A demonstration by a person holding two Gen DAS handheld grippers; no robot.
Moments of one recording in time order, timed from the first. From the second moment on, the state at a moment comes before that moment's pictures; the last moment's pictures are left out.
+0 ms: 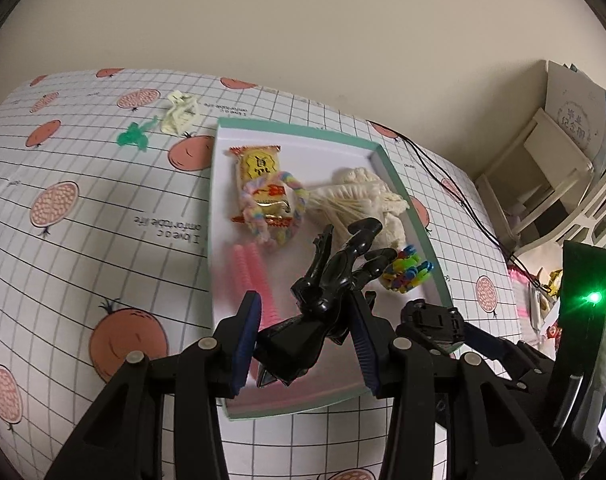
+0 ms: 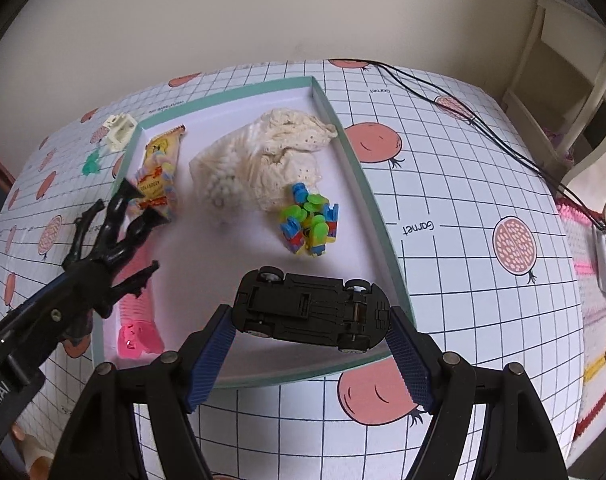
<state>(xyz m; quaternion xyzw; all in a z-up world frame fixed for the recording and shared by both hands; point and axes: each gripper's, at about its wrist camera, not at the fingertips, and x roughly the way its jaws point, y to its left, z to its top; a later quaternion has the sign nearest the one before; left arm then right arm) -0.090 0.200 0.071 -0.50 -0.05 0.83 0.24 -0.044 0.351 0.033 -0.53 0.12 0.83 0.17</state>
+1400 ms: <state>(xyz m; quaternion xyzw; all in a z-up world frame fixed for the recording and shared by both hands) -0.104 0.226 0.042 -0.52 -0.03 0.82 0.24 -0.054 0.345 0.009 -0.54 0.11 0.82 0.15</state>
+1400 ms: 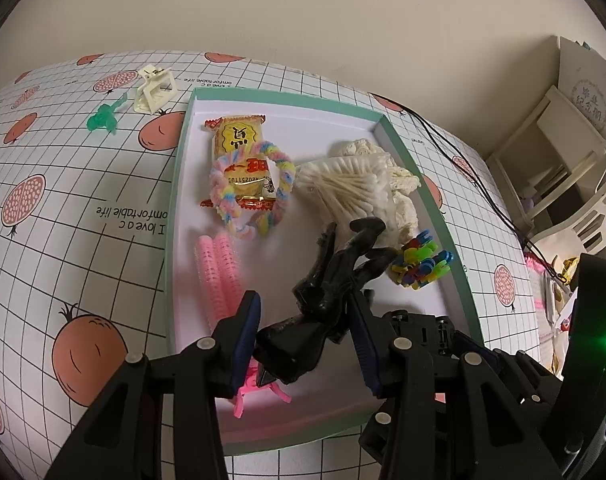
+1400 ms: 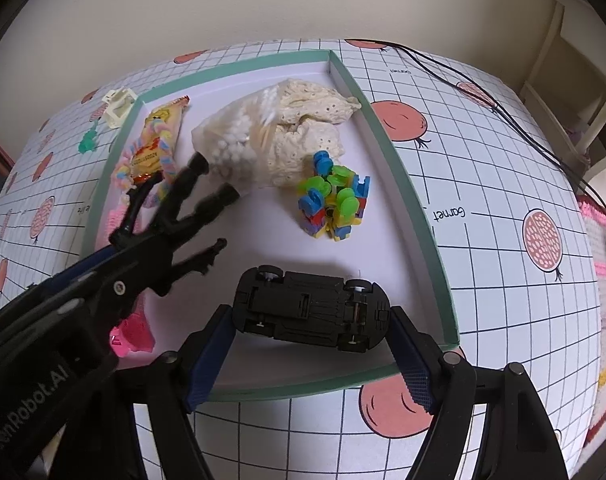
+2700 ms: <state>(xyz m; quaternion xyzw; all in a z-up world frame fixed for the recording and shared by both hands) -0.115 0.162 0.055 -0.49 -0.03 0.85 0.16 -0.049 0.332 0.038 -0.49 0.11 0.85 0.15</state>
